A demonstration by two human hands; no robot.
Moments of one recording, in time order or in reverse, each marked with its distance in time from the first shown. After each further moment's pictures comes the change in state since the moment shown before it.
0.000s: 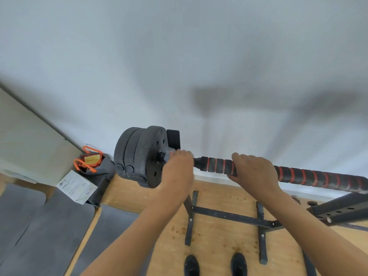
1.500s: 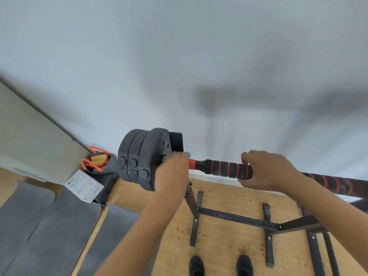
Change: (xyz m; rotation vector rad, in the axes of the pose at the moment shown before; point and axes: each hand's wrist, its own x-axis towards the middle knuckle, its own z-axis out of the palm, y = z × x) left_hand -0.004 -0.021 -0.010 0.028 0.021 -0.018; right_hand 0.016 0.037 -0.018 0.193 -0.300 -0.074
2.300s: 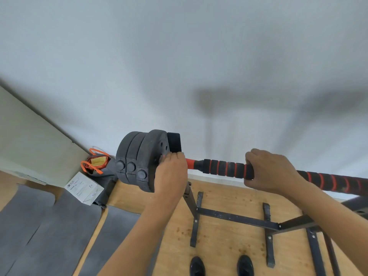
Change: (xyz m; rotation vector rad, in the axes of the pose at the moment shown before) left_hand -0.001 0.003 0.011 0.101 0.084 0.025; right_hand -0.015 0.004 0.002 -0.054 0.078 0.007
